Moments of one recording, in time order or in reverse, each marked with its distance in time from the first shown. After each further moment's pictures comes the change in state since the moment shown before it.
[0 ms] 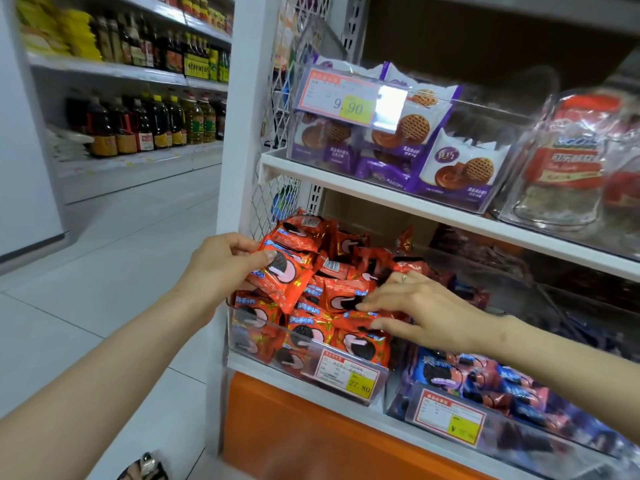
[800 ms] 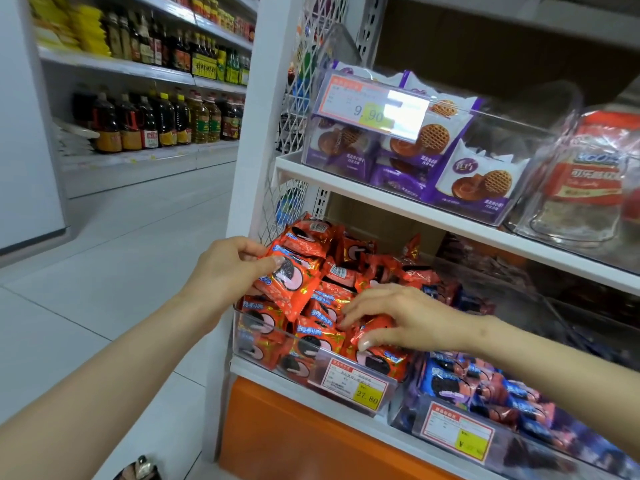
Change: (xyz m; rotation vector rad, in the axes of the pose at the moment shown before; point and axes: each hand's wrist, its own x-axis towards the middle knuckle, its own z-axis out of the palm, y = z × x) left_hand -0.002 0.001 -0.004 -0.017 -0.025 -0.012; right_hand 0.033 -0.011 0.003 0.223 -0.140 -0.002
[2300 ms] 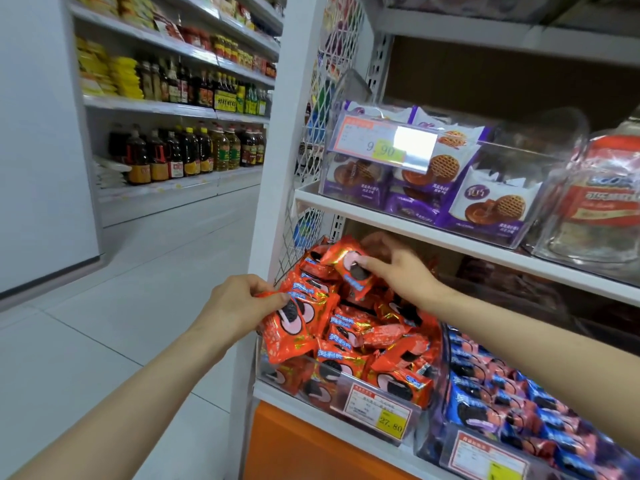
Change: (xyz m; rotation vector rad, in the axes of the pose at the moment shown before) left_hand -0.004 -0.005 -0.017 0.265 0.001 -0.052; right_hand 0.071 0.012 -0.025 0.549 0.567 0.301
